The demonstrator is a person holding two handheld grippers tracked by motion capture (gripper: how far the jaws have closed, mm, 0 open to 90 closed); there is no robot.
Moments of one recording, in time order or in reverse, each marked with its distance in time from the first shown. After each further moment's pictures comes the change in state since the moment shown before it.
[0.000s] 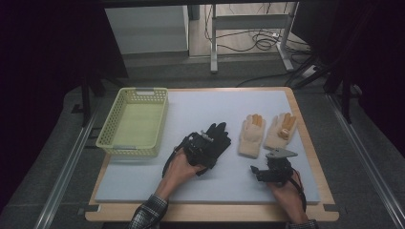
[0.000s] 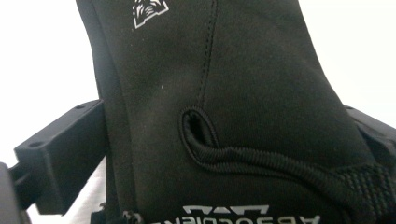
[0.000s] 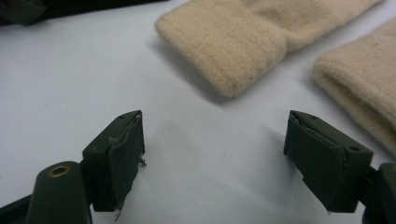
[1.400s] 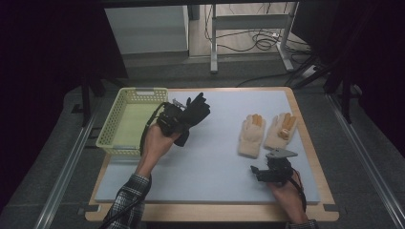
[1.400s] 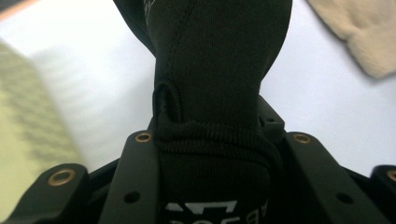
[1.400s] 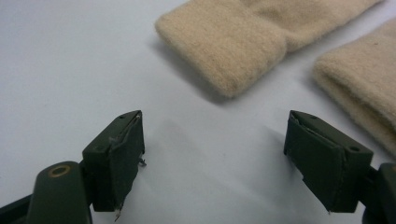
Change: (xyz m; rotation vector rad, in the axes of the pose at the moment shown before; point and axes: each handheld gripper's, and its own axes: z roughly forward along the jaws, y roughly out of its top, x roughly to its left) left arm 0.081 0.023 -0.109 -0.106 0.114 -0.142; right arm 0.000 0.000 0.000 -0.002 0.000 0.002
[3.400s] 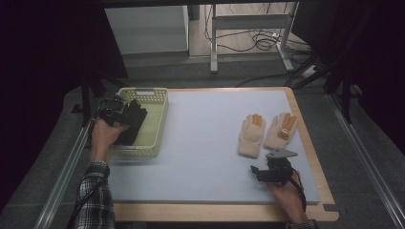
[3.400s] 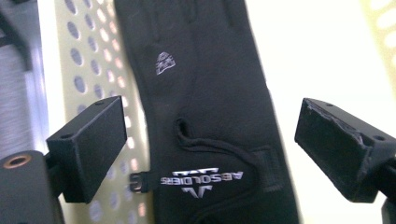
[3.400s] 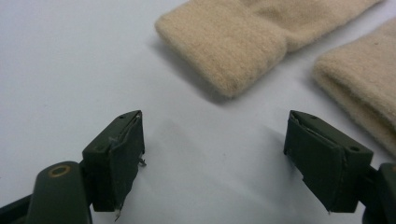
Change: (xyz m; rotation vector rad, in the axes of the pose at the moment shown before) left arm 0.181 -0.086 -0.012 0.142 0.224 -0.327; right arm 0.000 0.000 0.000 -0.001 0.001 0.000
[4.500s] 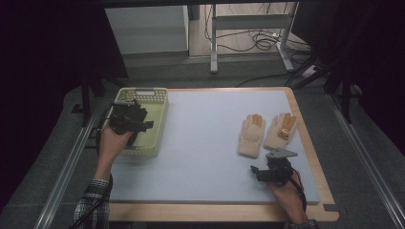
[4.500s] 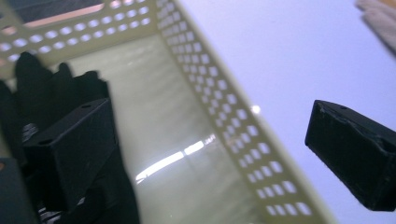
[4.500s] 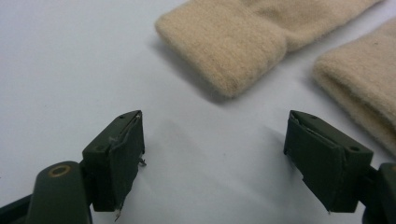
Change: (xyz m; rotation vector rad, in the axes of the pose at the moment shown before) left arm -0.068 -0.022 -0.048 -0.290 -0.258 0.160; right arm 0.000 0.000 0.000 0.003 0.001 0.000
